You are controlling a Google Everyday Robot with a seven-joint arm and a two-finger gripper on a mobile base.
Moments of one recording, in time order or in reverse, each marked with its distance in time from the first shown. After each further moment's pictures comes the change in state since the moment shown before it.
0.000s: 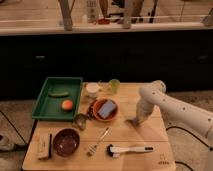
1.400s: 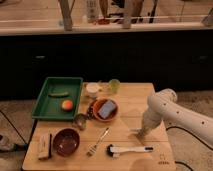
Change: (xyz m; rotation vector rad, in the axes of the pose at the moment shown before) arm 0.003 0.058 -0.026 0.013 0.028 -0.101
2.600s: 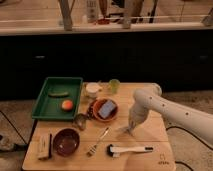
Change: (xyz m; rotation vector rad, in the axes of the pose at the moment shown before) arm -0.068 -0.017 -0.005 -0.011 -0.062 -0.288
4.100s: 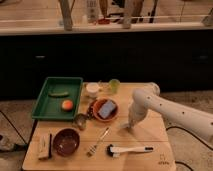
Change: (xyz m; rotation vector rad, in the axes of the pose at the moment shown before) arm 0.012 -0.012 0.012 0.030 0.034 -0.002
